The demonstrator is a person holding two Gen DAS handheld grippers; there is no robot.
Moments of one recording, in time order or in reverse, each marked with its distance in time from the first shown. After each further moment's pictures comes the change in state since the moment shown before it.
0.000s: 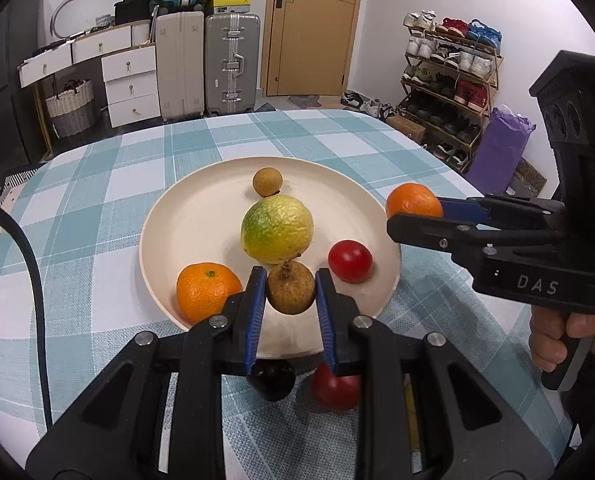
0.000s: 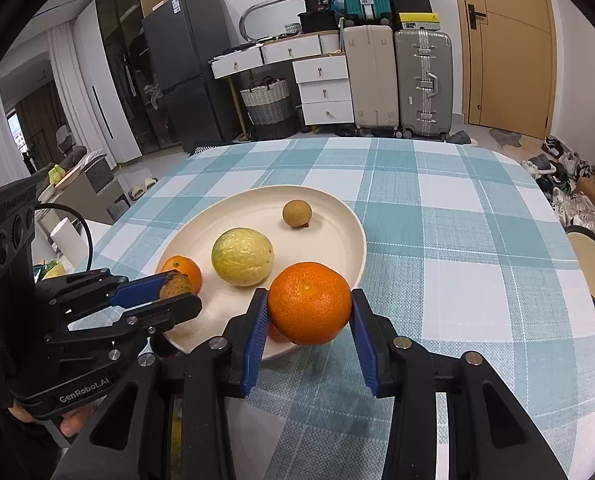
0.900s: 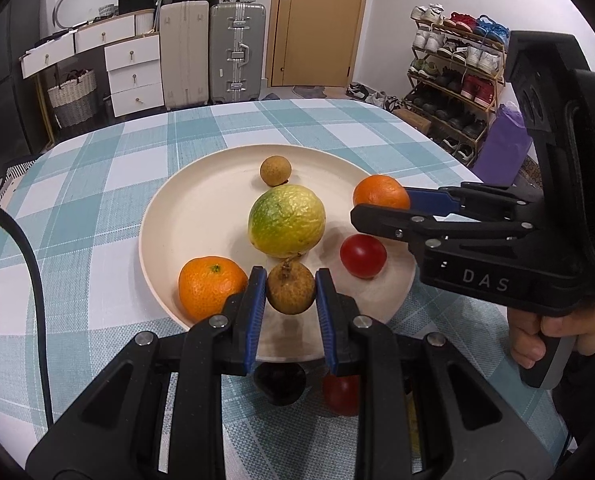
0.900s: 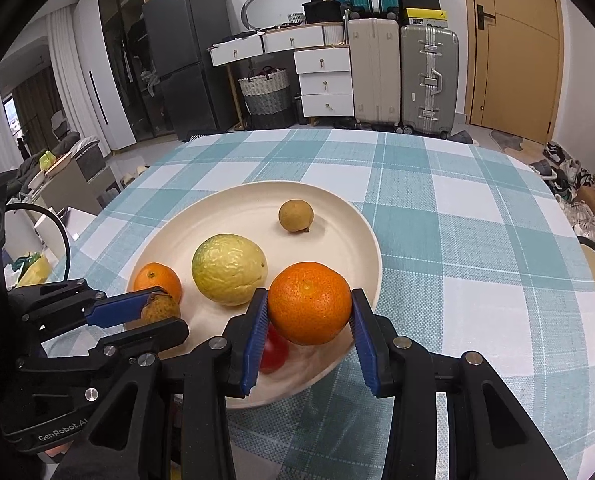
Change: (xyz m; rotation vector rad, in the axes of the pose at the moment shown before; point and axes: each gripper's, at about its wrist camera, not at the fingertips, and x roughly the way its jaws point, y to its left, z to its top) left arm 0.011 0.007 0.000 -0.018 0.036 0.009; right arm 0.037 0.006 0.011 -0.036 0.037 -0.023
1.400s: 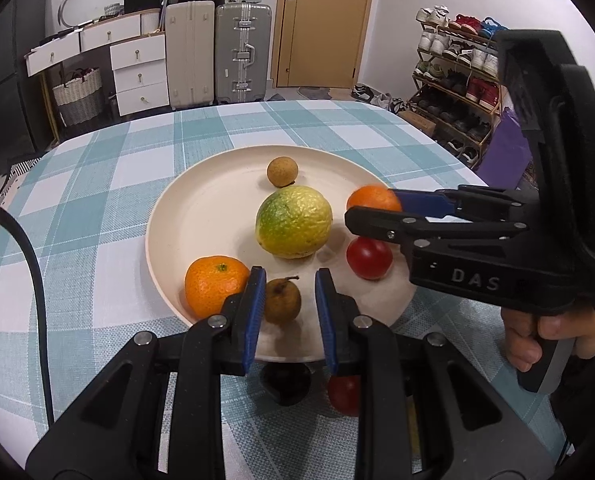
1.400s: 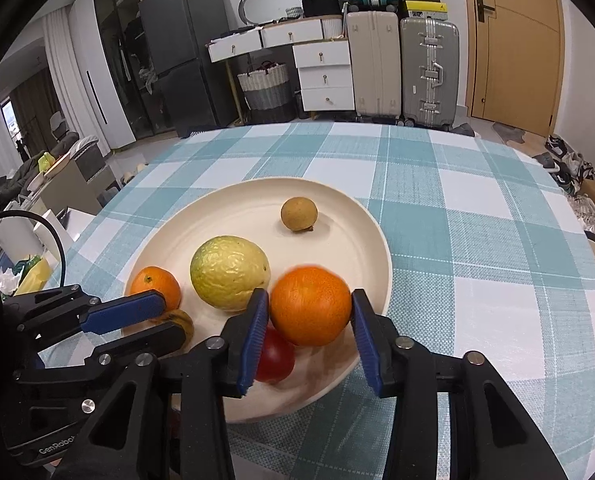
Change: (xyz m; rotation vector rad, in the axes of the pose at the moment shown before) left arm -0.003 0.002 -0.001 -0.009 -0.011 0.018; right arm 0.008 0.001 0.005 0.016 0.004 0.003
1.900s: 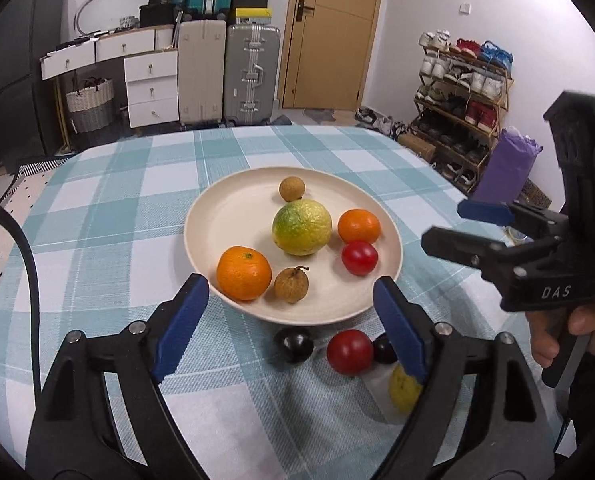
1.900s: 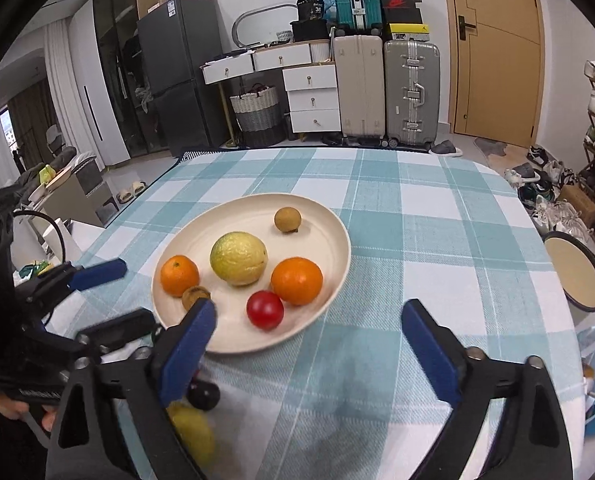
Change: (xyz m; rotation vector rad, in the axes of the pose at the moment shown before) left arm -0.056 0.008 -0.014 -0.036 -0.087 0.002; right arm -0.070 -0.002 -0.023 0.012 -0.062 -0.038
